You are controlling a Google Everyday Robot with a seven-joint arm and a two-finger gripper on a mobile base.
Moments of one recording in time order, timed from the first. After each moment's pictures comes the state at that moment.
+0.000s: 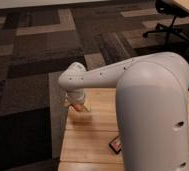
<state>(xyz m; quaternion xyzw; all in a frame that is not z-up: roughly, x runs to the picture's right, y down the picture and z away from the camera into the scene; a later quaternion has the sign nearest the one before) -0.090 0.115 0.808 -0.20 0.24 0.76 0.58</state>
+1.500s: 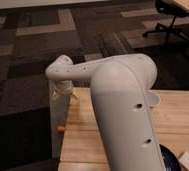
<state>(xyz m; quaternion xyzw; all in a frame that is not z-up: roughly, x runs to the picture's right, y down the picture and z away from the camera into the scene) -0.170 0.063 0.843 -0.24 0.17 0.65 0.70</state>
